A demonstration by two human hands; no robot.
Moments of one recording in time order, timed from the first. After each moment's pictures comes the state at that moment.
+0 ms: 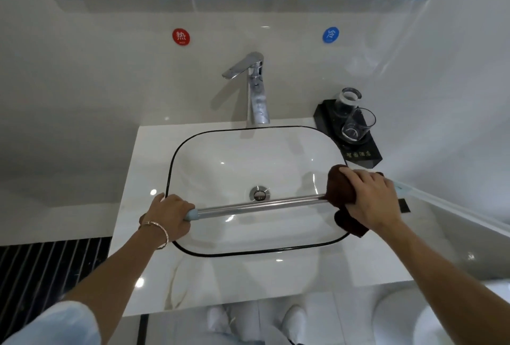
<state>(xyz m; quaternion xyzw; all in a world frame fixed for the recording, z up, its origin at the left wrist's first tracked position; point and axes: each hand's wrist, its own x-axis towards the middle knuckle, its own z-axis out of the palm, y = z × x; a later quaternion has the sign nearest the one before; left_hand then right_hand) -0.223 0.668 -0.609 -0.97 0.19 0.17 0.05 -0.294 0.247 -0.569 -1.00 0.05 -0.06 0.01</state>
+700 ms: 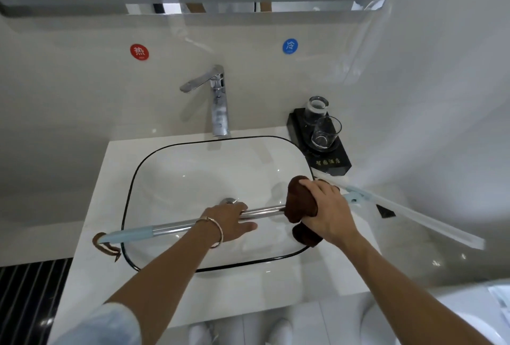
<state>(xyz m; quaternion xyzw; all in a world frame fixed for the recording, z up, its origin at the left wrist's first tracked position) -0.228 0.481 -0.598 -0.93 0.21 0.28 -0.07 -0.299 0.237 -0.578 -0.98 0.04 -0.02 0.21</state>
